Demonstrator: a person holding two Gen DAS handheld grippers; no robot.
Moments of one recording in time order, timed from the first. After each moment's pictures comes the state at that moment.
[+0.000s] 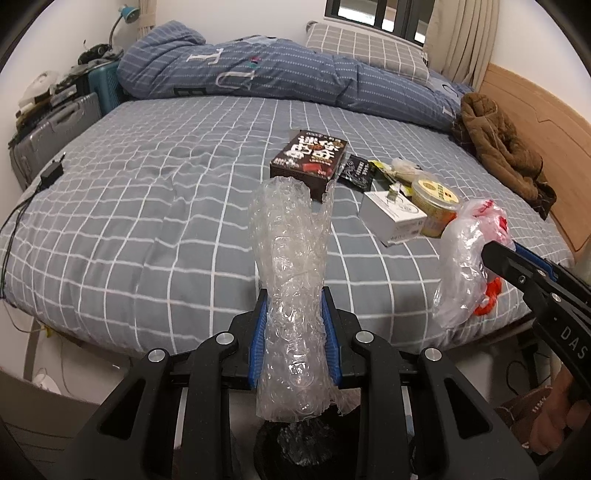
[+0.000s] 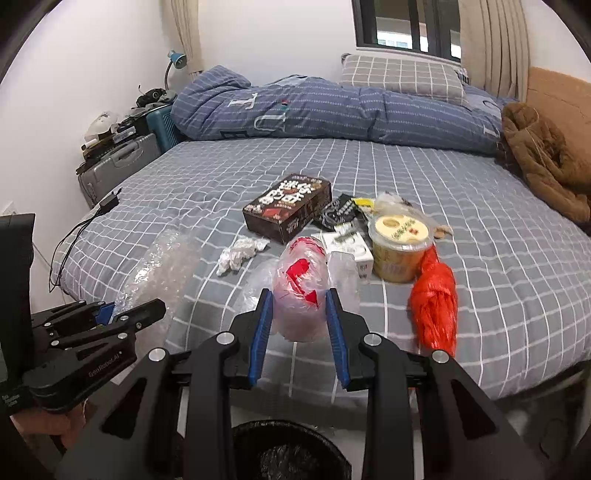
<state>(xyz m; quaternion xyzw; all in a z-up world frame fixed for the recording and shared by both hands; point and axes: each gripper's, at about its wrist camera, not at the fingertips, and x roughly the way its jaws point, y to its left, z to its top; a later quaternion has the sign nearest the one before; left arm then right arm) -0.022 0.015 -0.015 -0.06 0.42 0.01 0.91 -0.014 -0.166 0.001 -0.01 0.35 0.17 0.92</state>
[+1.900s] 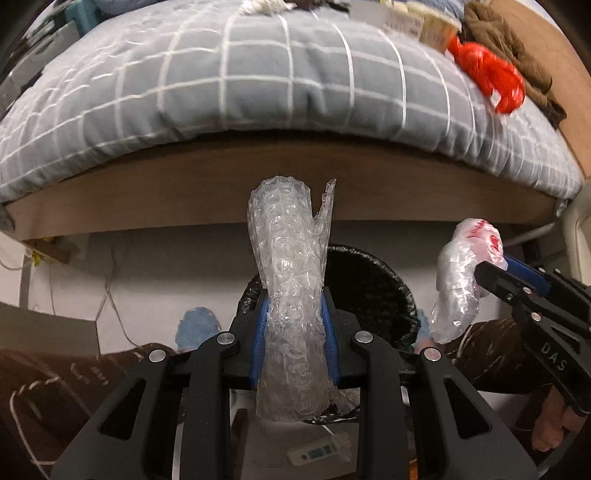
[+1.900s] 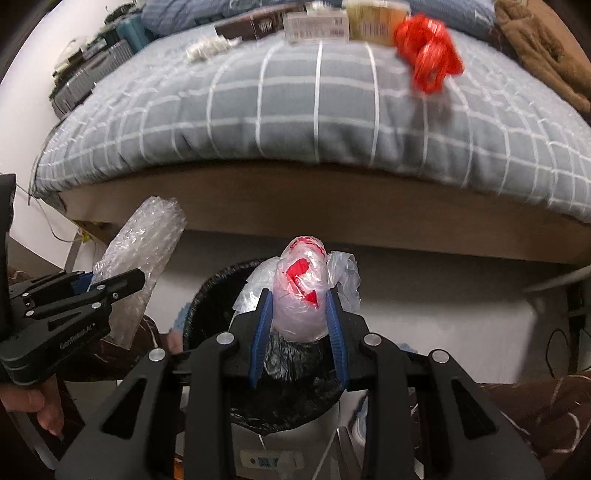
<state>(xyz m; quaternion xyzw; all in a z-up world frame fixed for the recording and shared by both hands) -0.114 -0.025 -0.161 -0.05 0.58 -0.01 0.82 -0.099 -0.195 -0.165 -0.03 0.55 0.14 0.82</state>
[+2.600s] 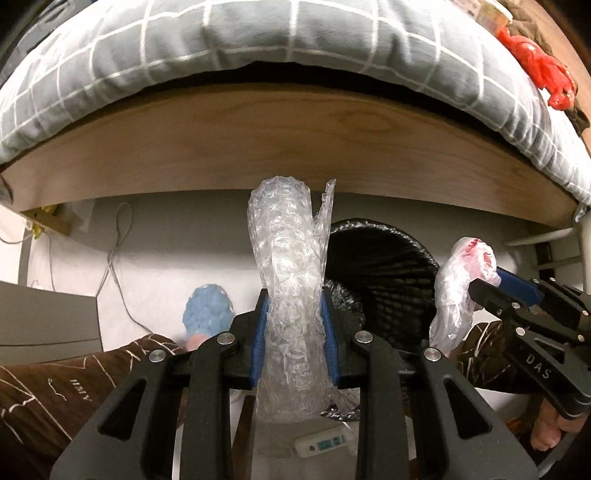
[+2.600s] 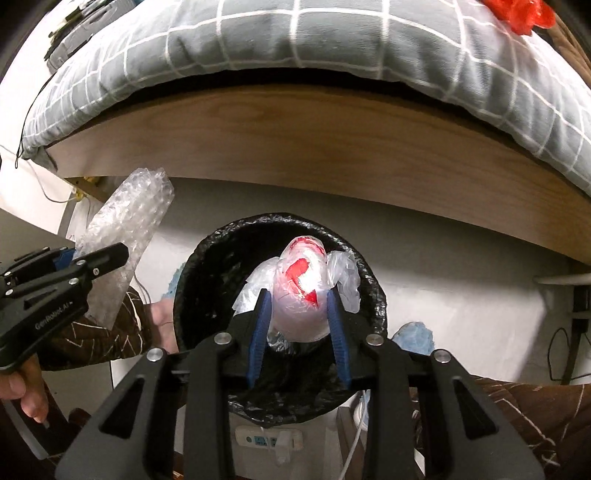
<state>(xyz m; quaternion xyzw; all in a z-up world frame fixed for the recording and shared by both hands) -0.114 0.014 -0.207 -0.07 0.61 0.02 0.79 -0.093 -0.157 -0.226 -0.06 0.60 0.15 0.78</state>
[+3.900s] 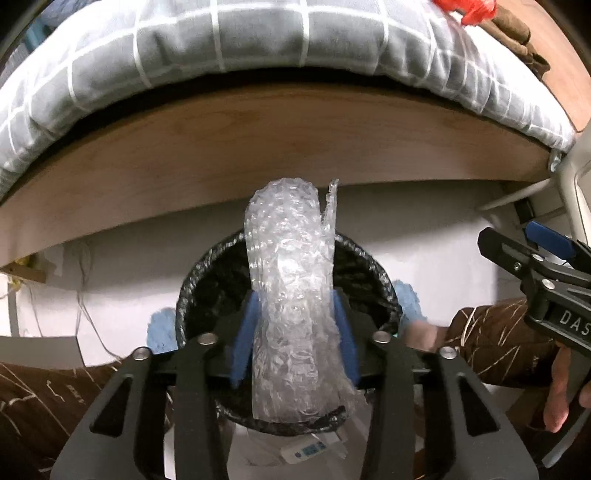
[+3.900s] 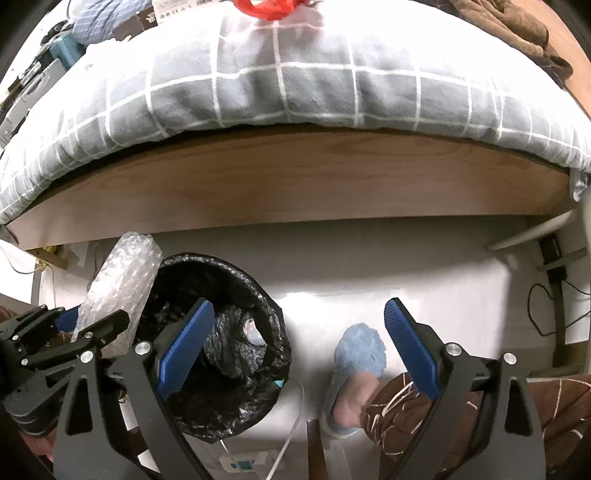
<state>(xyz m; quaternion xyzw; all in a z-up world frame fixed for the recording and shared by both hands) -0.096 -0.081 -0.219 -0.01 0.60 -0.06 0.80 -0.082 -0.265 -0.198 -0.01 0.56 0.03 0.83</state>
